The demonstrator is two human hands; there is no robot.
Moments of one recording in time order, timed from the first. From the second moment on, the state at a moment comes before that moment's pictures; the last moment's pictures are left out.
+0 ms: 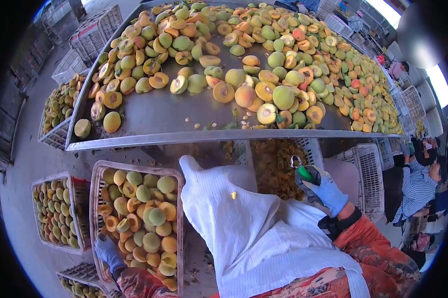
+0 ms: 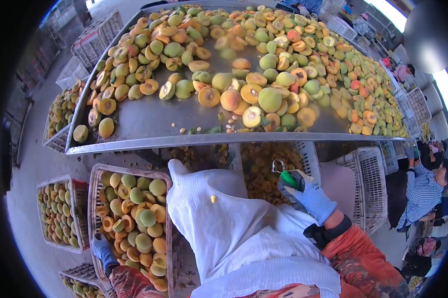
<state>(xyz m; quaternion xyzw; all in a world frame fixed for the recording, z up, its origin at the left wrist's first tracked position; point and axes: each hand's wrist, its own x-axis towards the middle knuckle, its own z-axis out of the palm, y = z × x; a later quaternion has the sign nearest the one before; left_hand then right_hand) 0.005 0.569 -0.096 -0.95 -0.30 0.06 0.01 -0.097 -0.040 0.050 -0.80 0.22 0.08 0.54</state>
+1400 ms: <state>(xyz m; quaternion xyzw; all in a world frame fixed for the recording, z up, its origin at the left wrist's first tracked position) -0.019 0.090 0.072 -0.81 0.28 -0.03 -0.51 -0.102 -0.052 0.090 -0.87 0.02 -0.01 0.49</state>
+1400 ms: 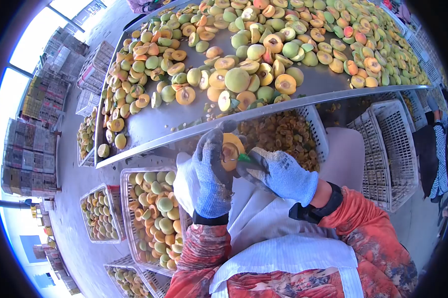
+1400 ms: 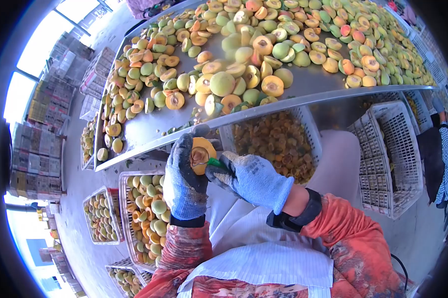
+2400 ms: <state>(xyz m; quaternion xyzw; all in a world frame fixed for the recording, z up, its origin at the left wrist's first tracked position) -0.015 0.066 0.060 -0.69 0.08 0.19 -0.69 -0.110 -0.070 0.076 -0.69 0.05 0.22 0.69</state>
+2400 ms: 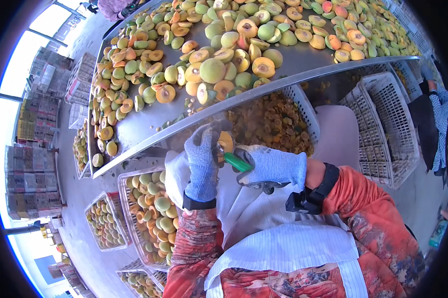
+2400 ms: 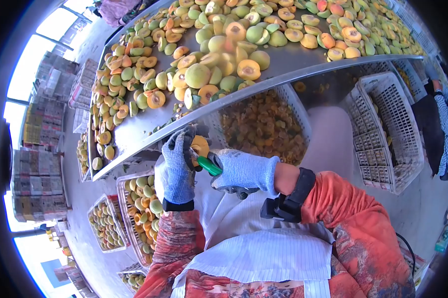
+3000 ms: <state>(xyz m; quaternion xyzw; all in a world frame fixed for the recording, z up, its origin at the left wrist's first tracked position) -0.031 -0.005 0.062 -0.38 -0.06 0.35 -0.86 -0.145 -0.113 0.069 -0.37 0.12 0.17 0.91</state>
